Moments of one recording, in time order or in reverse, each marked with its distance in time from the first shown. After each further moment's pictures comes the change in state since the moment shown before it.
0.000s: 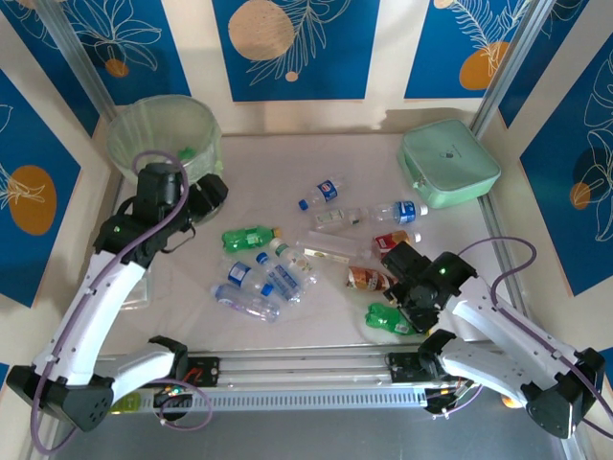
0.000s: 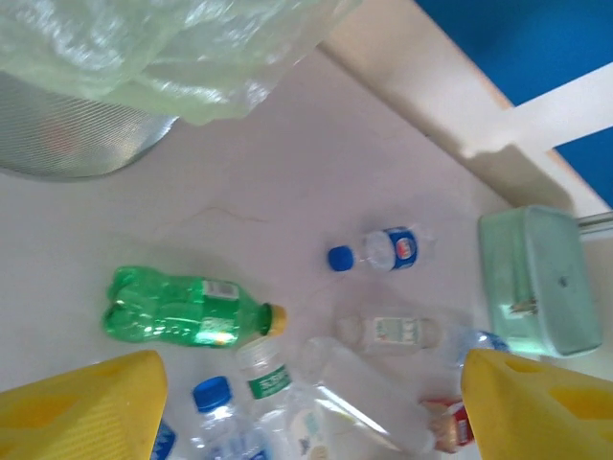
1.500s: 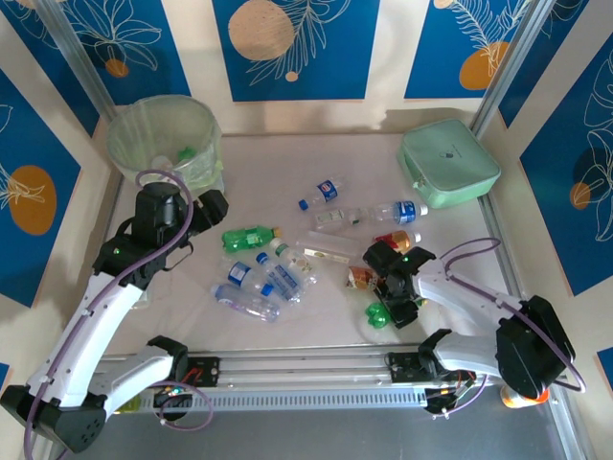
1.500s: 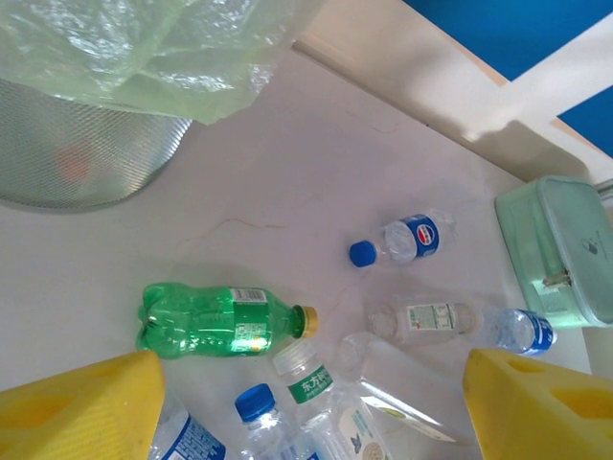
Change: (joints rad) left arm -0.032 -0.113 -0.134 0.093 -0.012 0.138; right arm -0.054 0.271 -0.134 0.328 0.032 0.064
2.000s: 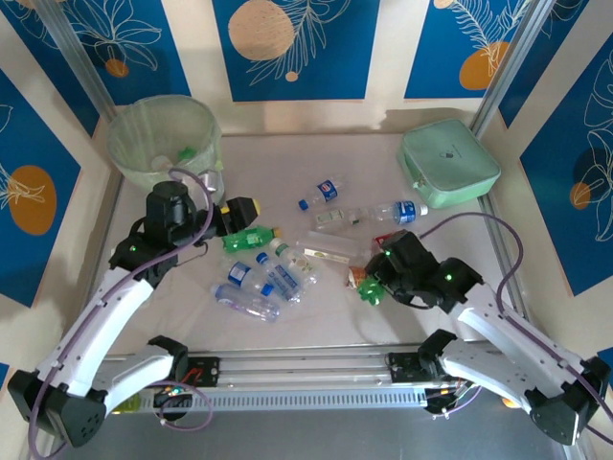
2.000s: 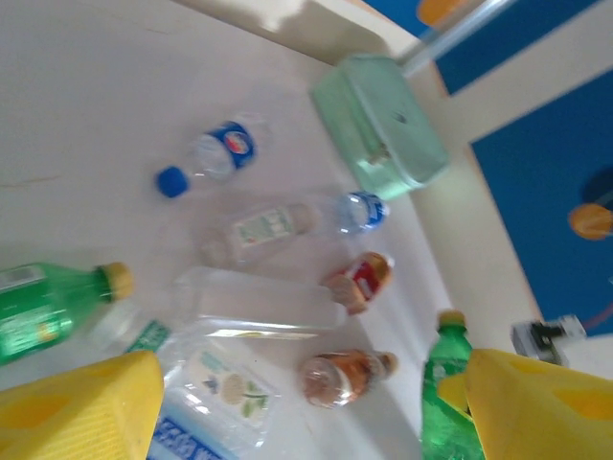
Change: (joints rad) left arm -0.026 0.042 -0.100 0.270 0.467 0.070; right arm 0.070 -0.346 0.123 0.144 0.007 -0.525
